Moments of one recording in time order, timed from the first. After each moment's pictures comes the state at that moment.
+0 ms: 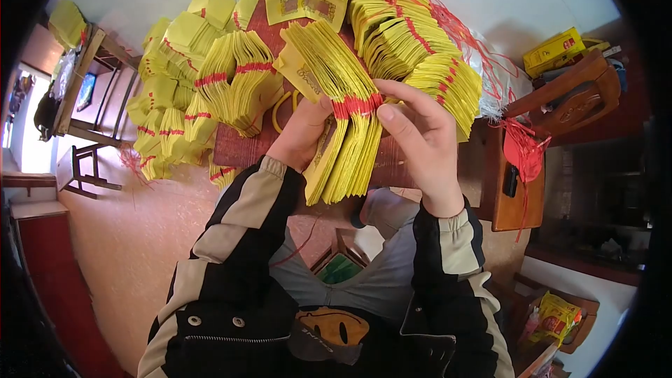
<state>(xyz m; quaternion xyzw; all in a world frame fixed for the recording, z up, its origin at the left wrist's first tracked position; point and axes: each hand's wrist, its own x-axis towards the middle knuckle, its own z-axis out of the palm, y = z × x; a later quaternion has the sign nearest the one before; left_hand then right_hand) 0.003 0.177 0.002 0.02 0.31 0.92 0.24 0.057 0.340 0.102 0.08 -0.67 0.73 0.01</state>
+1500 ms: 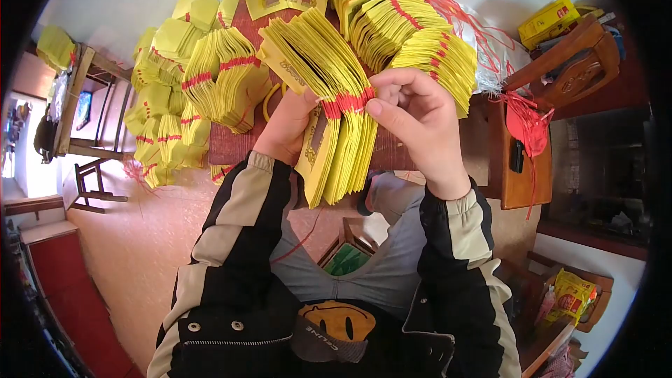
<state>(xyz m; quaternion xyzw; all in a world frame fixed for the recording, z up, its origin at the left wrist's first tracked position) -0.003 0.174 -0.017 0.03 0.32 0.92 0.25 0.061 0.357 0.089 0.11 -0.65 0.75 0.03</state>
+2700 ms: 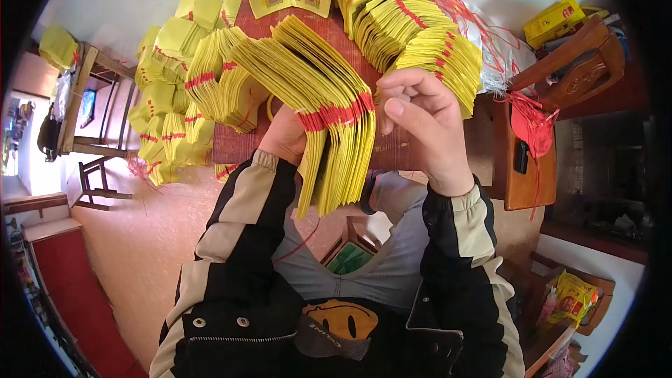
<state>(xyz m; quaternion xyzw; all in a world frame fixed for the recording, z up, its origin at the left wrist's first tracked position) -0.001 0.164 -0.016 0.10 0.23 0.92 0.29 0.060 0.363 0.091 0.12 -0.59 0.80 -0.02</state>
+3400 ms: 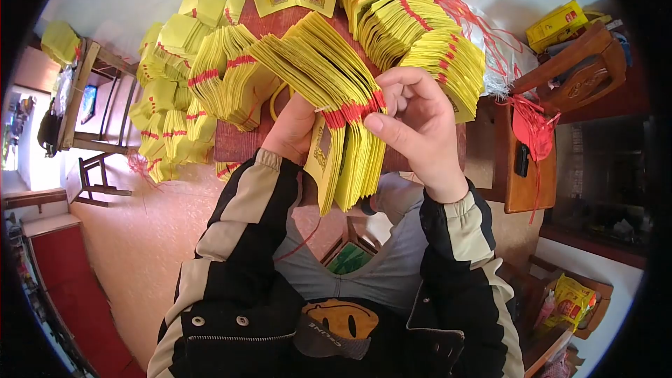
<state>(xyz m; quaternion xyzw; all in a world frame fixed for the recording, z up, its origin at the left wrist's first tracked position) 0.003 0.176 -0.009 0.00 0.26 0.92 0.29 0.061 0.346 0.083 0.14 -0.61 0.78 0.02</state>
